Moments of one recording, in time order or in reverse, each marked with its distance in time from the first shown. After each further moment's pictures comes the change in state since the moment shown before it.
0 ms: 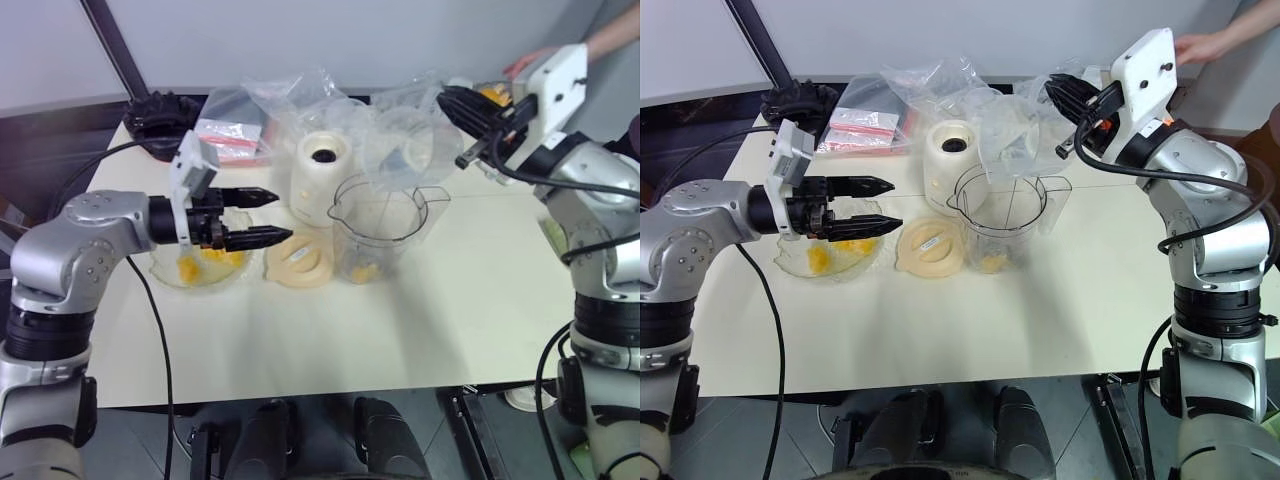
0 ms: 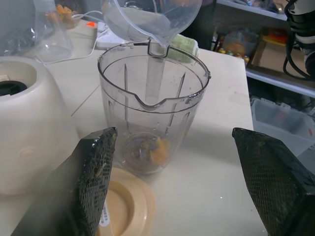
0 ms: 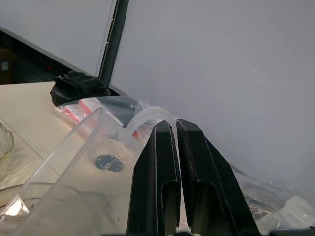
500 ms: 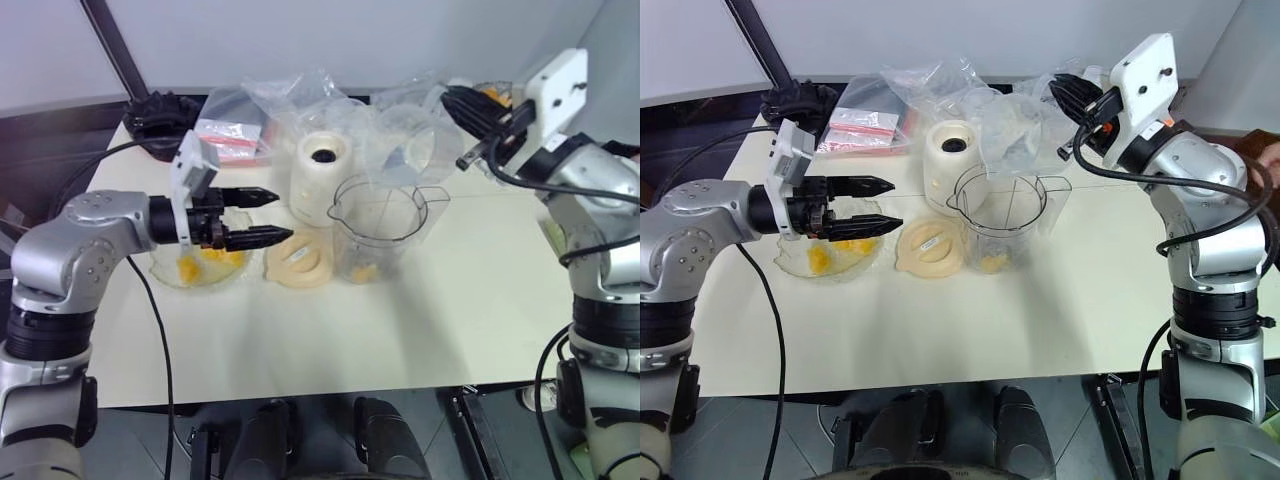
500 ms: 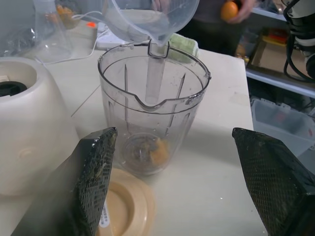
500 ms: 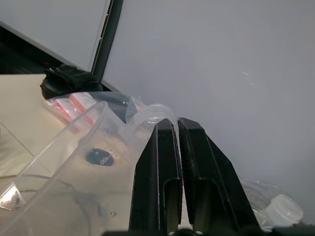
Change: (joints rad) left arm -0.003 -0.002 0.000 0.000 0.000 0.001 0.002; right arm 0.020 0.002 0.003 0.013 -0.074 -0.066 0.017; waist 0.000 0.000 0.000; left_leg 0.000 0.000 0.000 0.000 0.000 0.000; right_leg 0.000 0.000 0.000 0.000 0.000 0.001
